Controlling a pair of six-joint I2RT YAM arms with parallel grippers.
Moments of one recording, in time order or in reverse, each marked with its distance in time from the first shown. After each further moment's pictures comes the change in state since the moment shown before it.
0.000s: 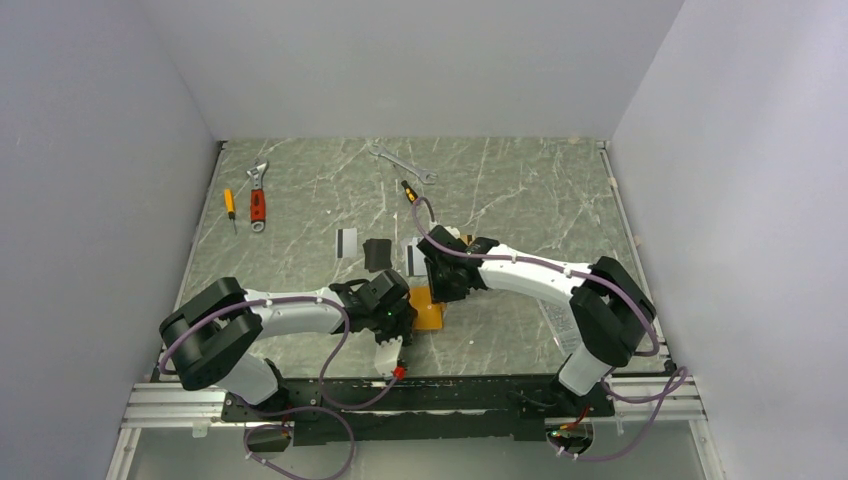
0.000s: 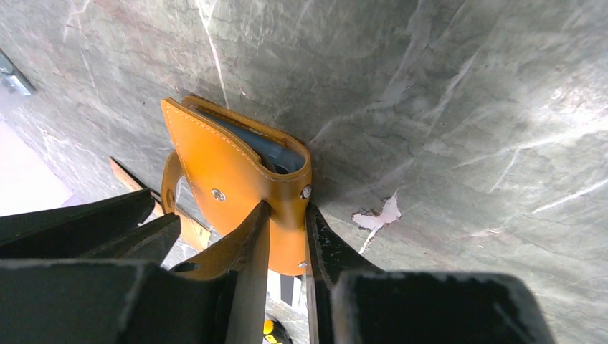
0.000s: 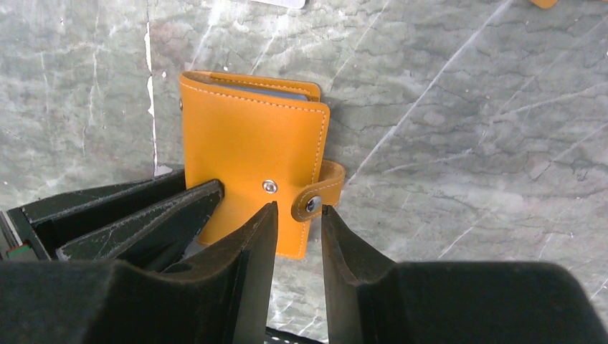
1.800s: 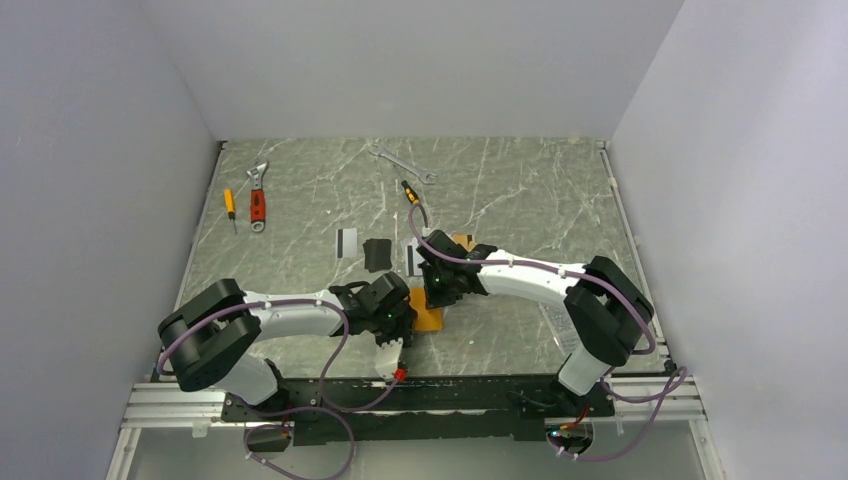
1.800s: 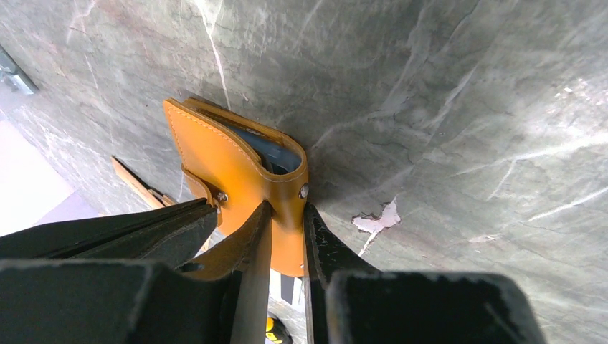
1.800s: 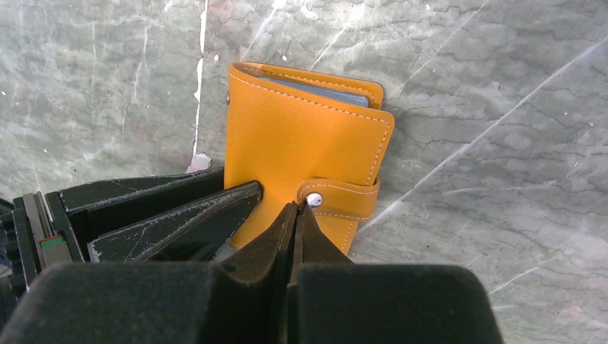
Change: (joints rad) left arm -0.018 -0.011 -0.014 0.017 -0.018 -0.021; right arm 0.012 0.021 -0.055 0.140 -0.119 -0.017
